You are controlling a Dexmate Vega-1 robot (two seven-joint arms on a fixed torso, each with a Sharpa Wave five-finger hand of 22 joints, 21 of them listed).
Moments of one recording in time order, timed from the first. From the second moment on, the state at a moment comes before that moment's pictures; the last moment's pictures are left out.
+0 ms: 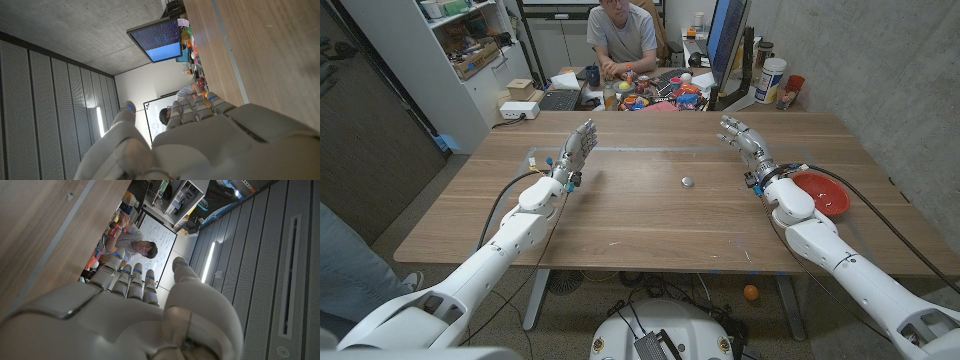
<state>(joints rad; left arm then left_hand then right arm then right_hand) 0.81 0.50 0.39 -1.30 -0.64 -0.23 -0.01 0.21 0.04 0.42 -0.10 0.19 0.06 0.06 0.19 0.17 0.01 0.02 0.21 0.20 -0.02 0.05 0.19 0.18 -0.05 0.05 0.18 0.18 -0.90 -0.58 -0.40 -1.45 0.46 0.40 -0.04 0.65 0.12 0.39 -0.18 0.18 0.22 0.00 0.21 0.19 0.21 0.08 0.24 0.21 0.09 0.02 0.26 0.20 0.33 0.02 0.23 0.17</state>
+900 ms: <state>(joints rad) 0.83 0.53 0.39 -1.35 -0.61 -0.21 0.03 0.21 0.04 0.43 -0.10 0.18 0.08 0.06 0.19 0.17 0.03 0.00 0.21 0.20 -0.01 0.04 0.19 0.18 -0.06 0.10 0.19 0.18 -0.94 -0.77 -0.42 -1.65 0.18 0.28 -0.05 0.75 0.09 0.42 -0.18 0.19 0.25 -0.03 0.21 0.19 0.17 0.07 0.23 0.24 0.04 0.07 0.22 0.20 0.22 0.09 0.18 0.17</state>
